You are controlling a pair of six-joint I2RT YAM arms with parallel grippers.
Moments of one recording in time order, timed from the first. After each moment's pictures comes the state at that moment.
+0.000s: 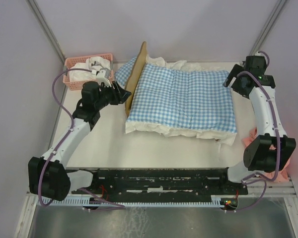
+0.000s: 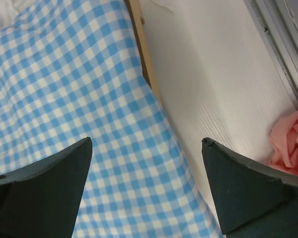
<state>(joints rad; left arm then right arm) -0.24 1.22 0.93 0.01 0.34 -0.40 -0.13 1.57 1.53 -0.80 0.14 0.40</state>
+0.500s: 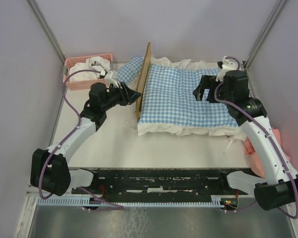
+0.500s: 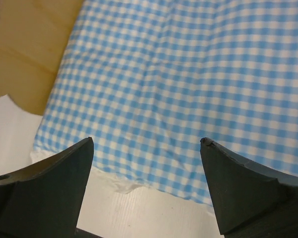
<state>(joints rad) -0.30 1.28 0.90 0.17 0.43 -0.54 0.22 1.17 1.33 -0.66 -0.03 0.30</state>
